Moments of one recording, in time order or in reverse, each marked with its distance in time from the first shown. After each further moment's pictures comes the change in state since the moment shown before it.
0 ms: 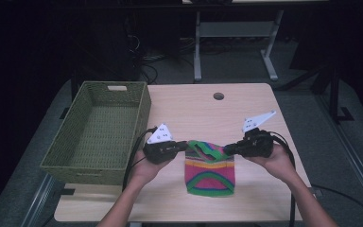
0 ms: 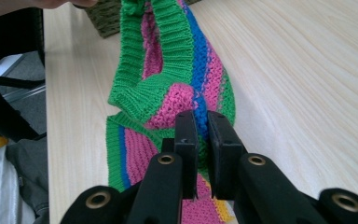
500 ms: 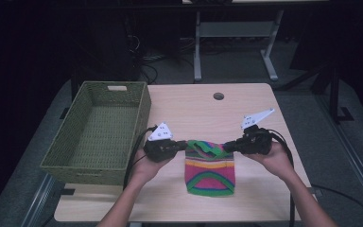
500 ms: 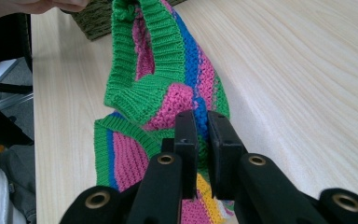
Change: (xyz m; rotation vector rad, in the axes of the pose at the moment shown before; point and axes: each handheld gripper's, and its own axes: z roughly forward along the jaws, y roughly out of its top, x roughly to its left) left arm 0.008 -0.003 0.006 0.025 0.002 -0.048; right arm -0.011 0.002 0.005 0.001 -0.013 0.030
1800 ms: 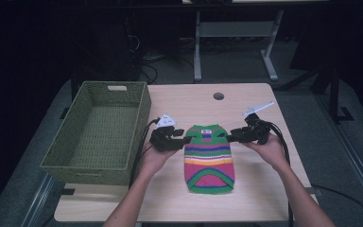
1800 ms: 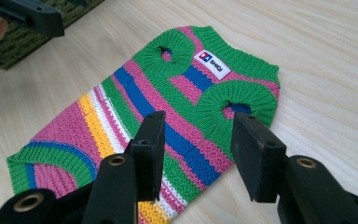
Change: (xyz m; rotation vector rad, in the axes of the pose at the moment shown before) left arm 0.027 0.002 0.033 0.039 0.110 -0.160; right arm -0.062 -0.011 0.019 -0.002 -0.115 0.231
